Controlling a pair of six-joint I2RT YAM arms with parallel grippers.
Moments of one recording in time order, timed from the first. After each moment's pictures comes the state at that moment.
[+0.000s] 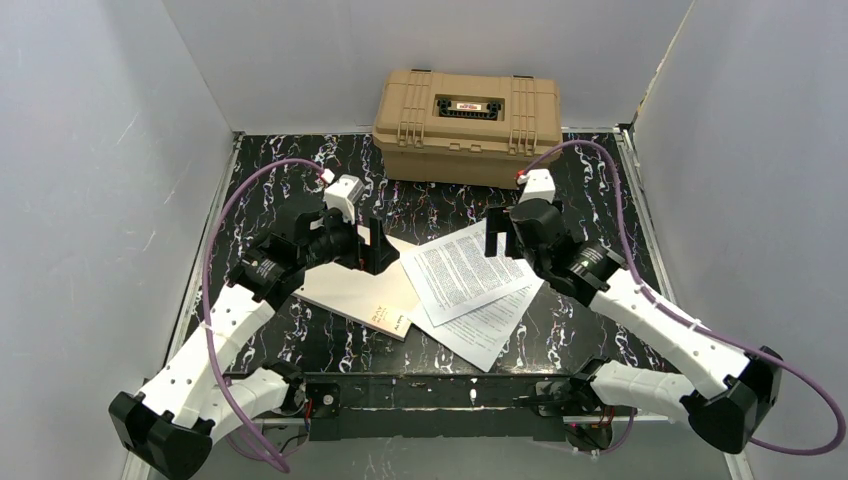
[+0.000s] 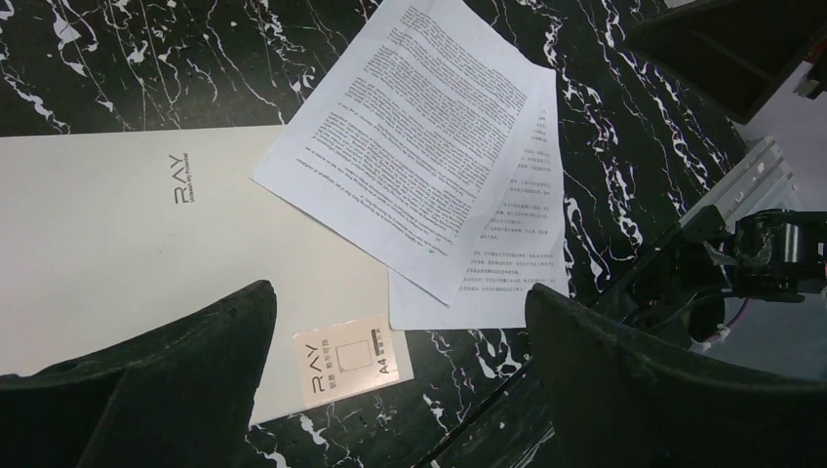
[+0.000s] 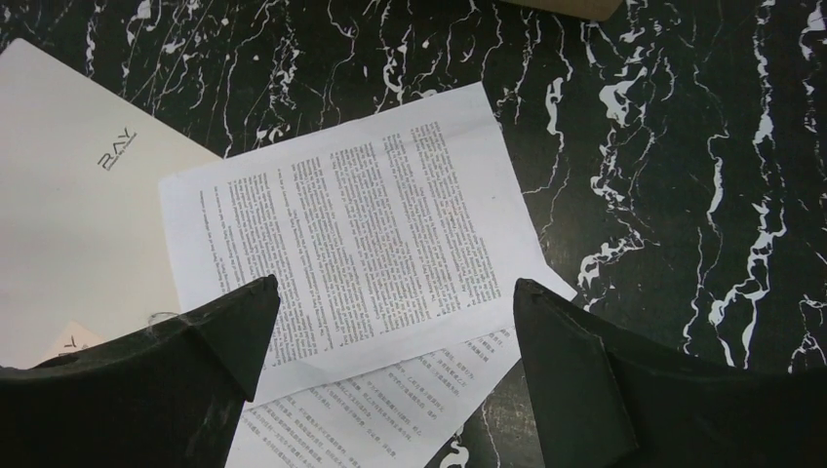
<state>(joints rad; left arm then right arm) -0.50 0.96 0.98 -0.56 0.29 -0.26 0.78 1.08 1.01 -0.55 0.47 0.39</state>
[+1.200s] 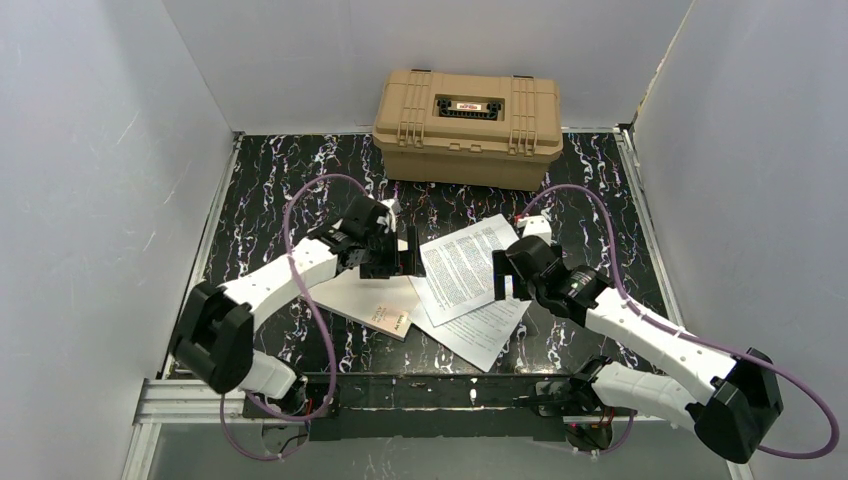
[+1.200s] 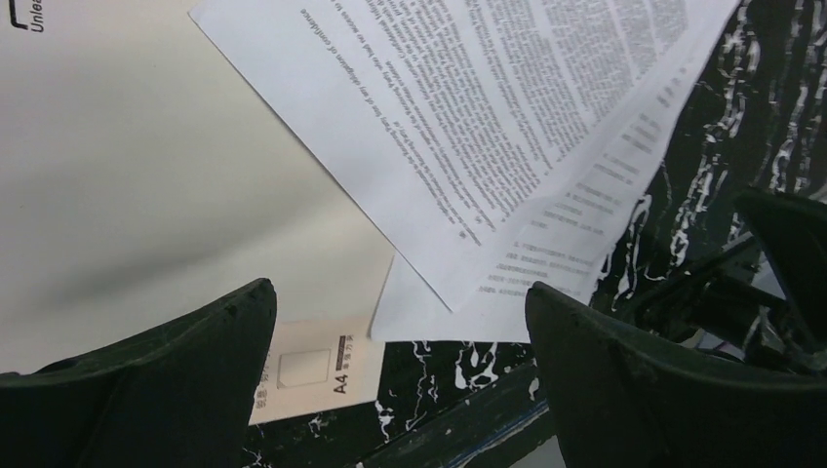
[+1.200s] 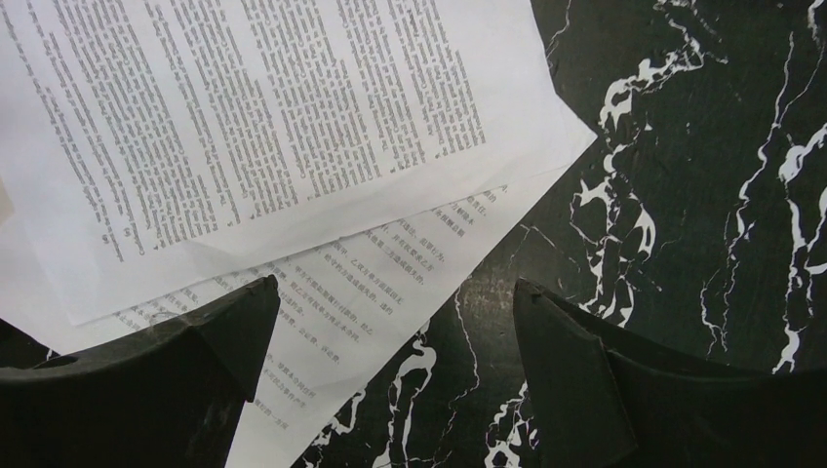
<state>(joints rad) -0.60 1.39 0.96 -0.50 0.22 -0.57 0.78 1.01 0.74 -0.63 0.40 0.49</state>
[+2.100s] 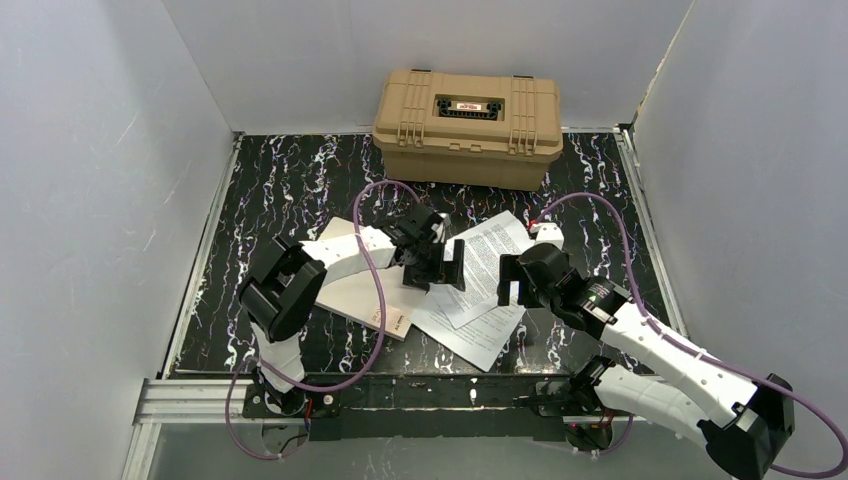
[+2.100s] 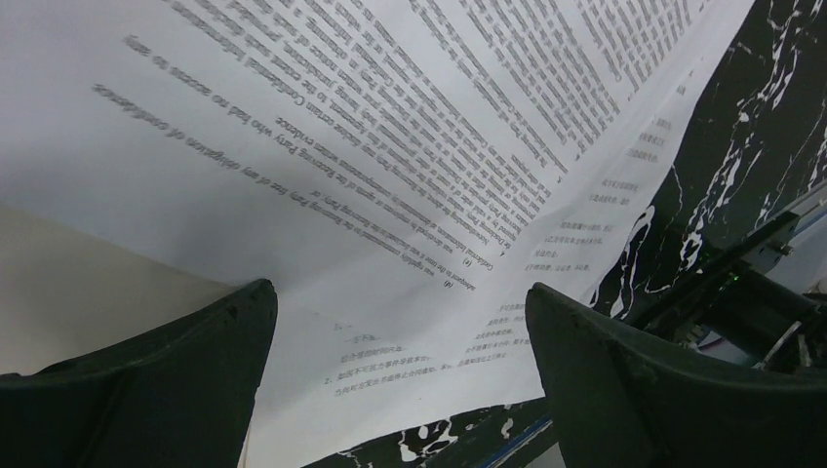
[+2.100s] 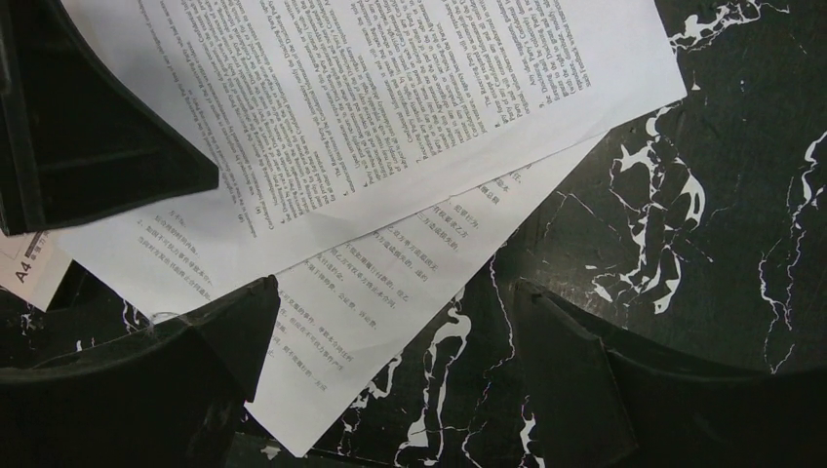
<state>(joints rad) -0.76 1.82 1.17 -0.41 0.26 -0.62 0.78 0.87 0.69 -0.67 0.32 0.57</state>
